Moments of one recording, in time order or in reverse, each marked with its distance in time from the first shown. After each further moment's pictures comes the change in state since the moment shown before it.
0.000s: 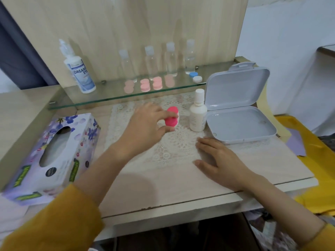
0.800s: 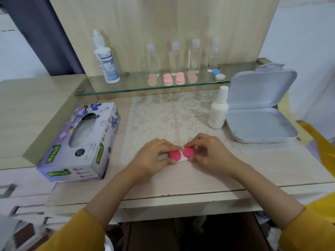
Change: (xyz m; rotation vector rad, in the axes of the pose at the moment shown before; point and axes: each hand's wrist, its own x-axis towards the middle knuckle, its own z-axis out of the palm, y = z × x) left_hand -0.089 -0.022 0.029 -0.339 -0.206 -0.191; right_hand 0.037 -0.049 0.023 0.201 -0.063 -0.040
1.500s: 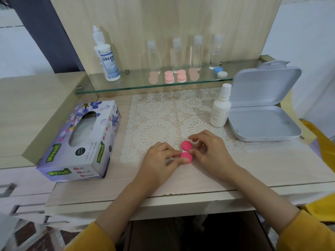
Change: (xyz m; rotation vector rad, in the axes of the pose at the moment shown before) left_hand -0.012 0.011 0.028 -0.030 0.305 -0.032; right_hand -0.002 -0.006 0.015 0.078 0.245 0.049
